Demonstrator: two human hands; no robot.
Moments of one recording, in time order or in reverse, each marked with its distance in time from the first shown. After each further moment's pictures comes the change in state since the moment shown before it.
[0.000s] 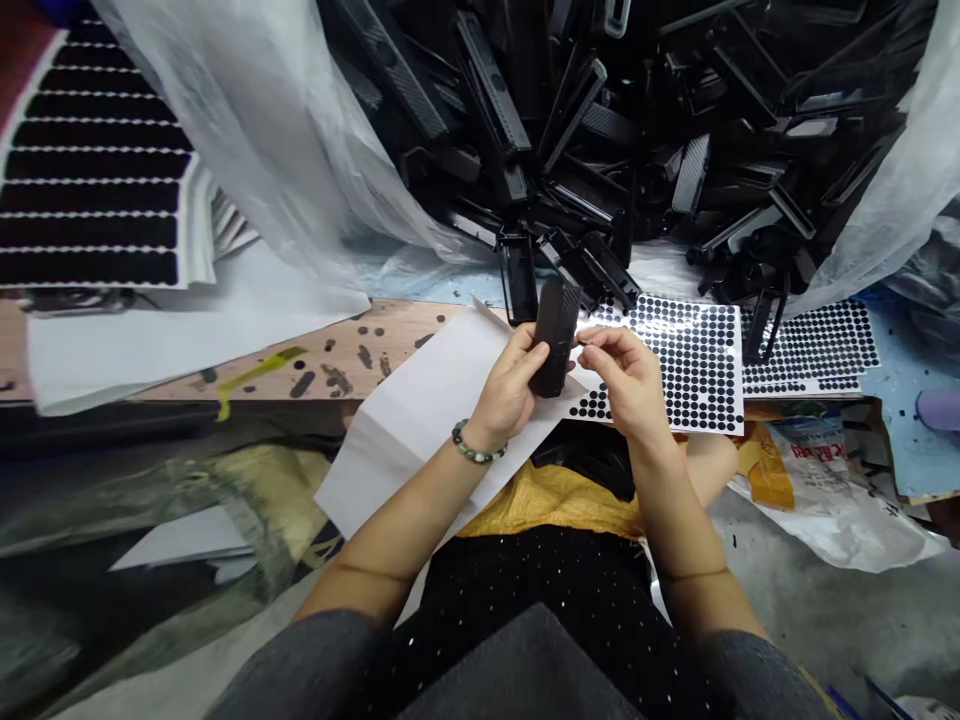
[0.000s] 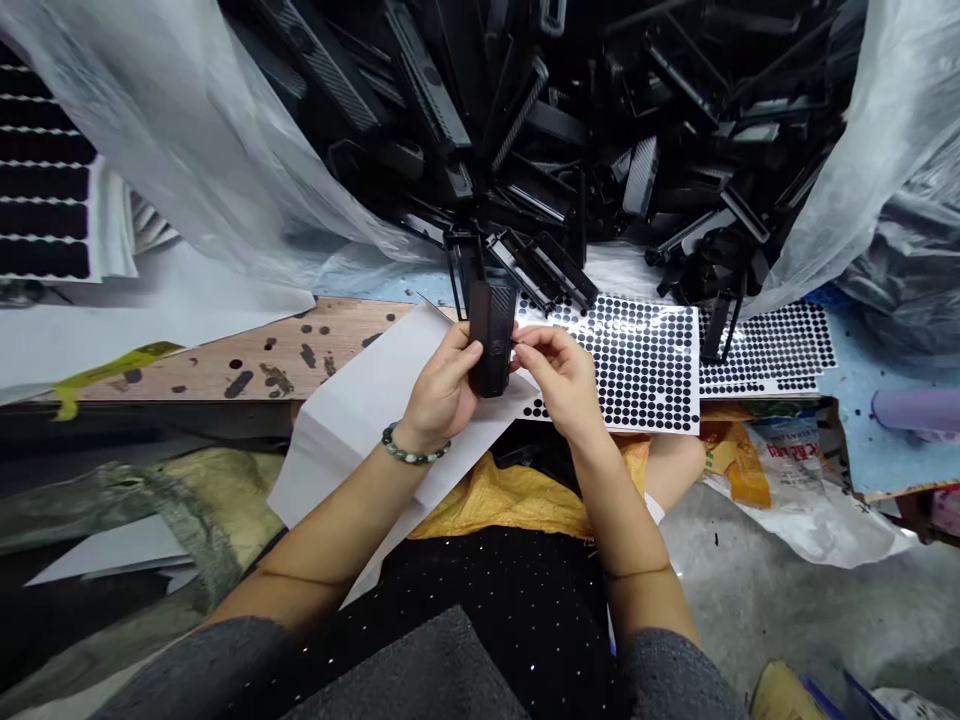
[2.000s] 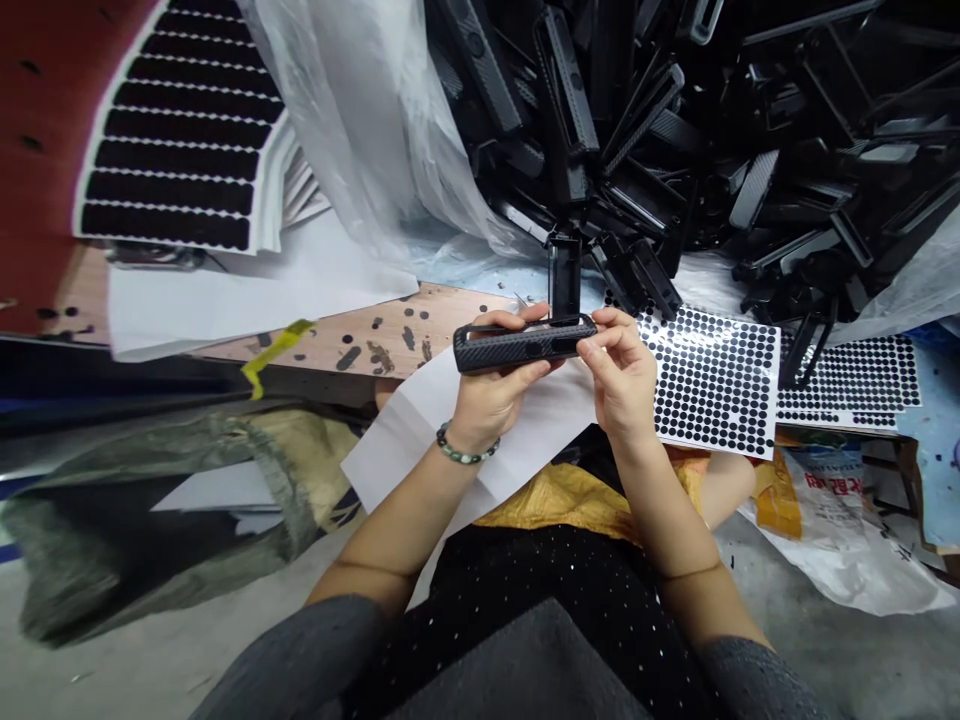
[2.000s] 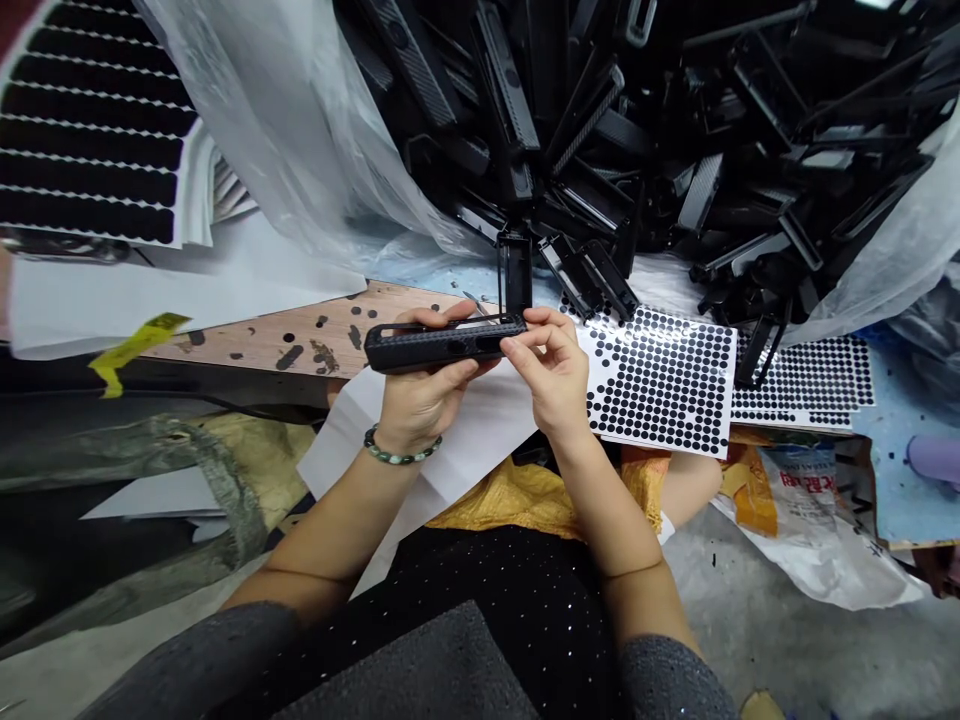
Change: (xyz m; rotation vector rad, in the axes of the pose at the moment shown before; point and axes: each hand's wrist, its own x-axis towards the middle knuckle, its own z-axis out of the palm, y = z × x) left_hand -0.018 0.021 -0.039 0.085 0.138 0.307; right_hand 0.012 0.007 0.049 -0.131 0.024 -0.082
